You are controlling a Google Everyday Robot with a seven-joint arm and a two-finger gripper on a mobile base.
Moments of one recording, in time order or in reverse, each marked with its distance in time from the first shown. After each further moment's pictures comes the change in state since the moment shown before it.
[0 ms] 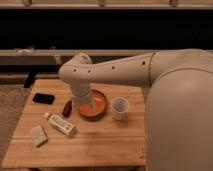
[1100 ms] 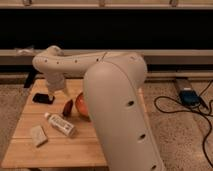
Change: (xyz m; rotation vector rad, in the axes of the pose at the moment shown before) arm -0.127 0.158 0.033 -0.099 -0.088 -0.284
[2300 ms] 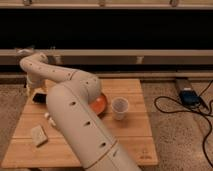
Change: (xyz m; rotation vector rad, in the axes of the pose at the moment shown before) arm -0.122 0.117 0.098 -0.202 -0.085 -0.278
